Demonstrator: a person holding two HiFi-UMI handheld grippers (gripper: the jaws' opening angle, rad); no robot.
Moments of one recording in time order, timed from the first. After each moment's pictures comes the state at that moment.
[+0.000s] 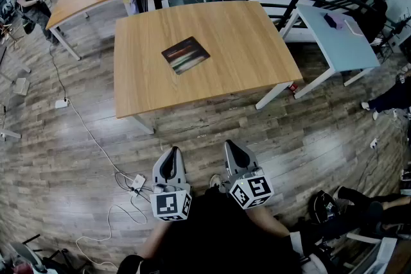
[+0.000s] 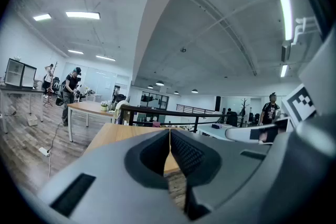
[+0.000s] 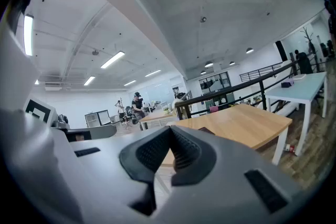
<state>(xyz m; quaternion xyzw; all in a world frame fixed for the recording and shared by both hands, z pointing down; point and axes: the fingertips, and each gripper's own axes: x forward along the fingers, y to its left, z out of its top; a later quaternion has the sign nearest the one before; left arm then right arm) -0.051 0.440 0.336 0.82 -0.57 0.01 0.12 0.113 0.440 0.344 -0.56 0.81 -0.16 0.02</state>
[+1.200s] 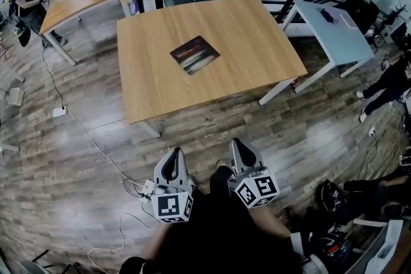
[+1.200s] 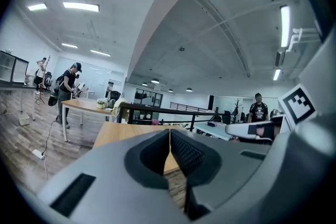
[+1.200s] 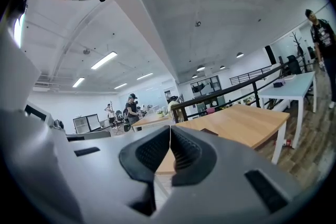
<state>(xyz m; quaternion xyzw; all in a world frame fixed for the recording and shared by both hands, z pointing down) -0.149 0.404 0.351 0.84 -0.53 0.01 0.13 0.029 0.411 0.346 -0.61 0.77 -0.16 0.03</state>
